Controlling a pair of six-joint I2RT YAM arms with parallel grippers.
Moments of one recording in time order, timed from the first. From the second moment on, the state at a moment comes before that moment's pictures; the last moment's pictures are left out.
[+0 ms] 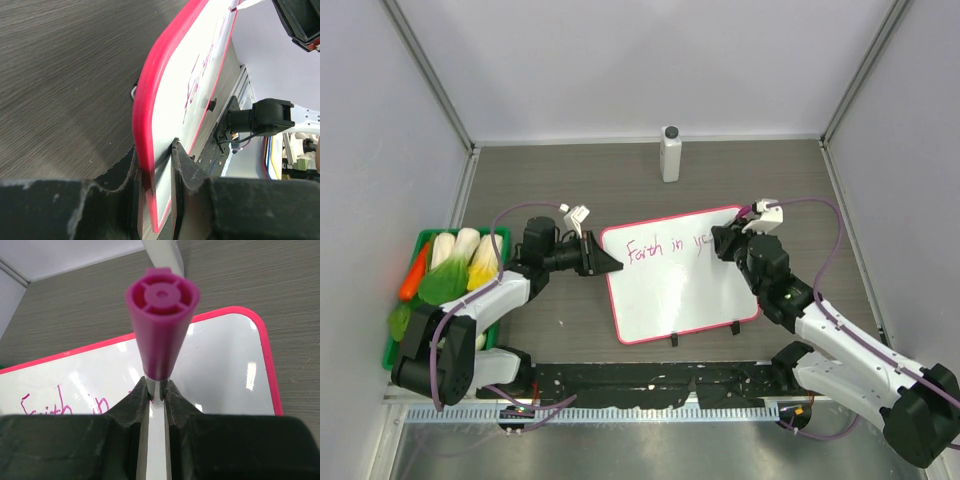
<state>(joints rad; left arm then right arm) -0.30 1.27 0.54 0.23 0.78 -0.55 0.59 0.85 0.50 0.14 0.35 0.47</state>
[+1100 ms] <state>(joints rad) -0.30 1.27 0.54 0.23 0.78 -0.55 0.56 0.86 0.55 0.14 0.37 0.48</state>
